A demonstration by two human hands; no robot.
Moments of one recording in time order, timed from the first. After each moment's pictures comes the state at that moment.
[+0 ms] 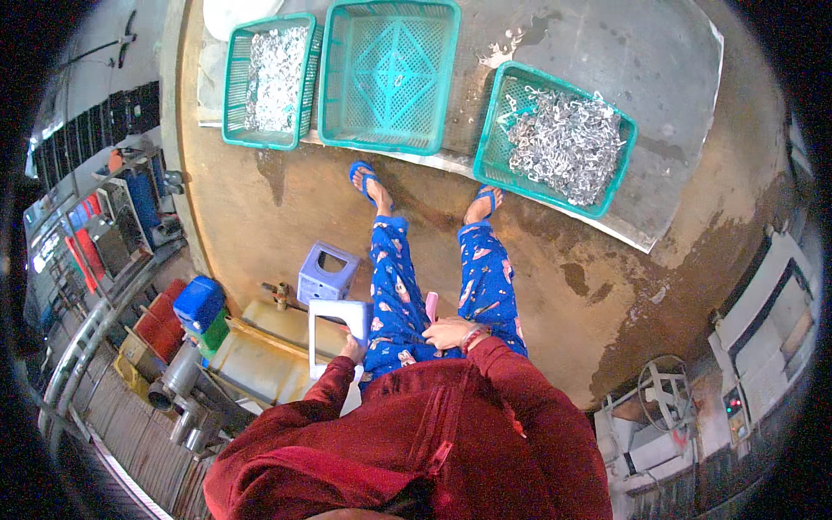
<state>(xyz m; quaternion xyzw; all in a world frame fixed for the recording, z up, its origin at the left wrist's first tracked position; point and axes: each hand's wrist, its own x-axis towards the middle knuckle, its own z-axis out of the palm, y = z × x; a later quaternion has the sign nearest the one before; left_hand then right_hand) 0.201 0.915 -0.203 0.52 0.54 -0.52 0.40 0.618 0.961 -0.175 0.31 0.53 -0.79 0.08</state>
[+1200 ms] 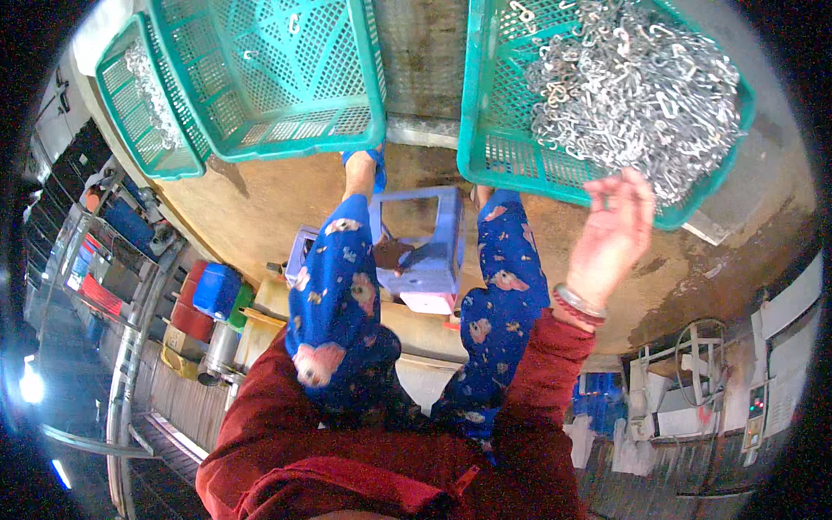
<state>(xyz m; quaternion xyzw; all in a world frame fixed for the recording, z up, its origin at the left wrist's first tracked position) 0.437 1.125 -0.567 0.78 0.46 -0.37 0.21 0.854 1.041 -0.420 0.70 -0.17 -0.26 -0.65</state>
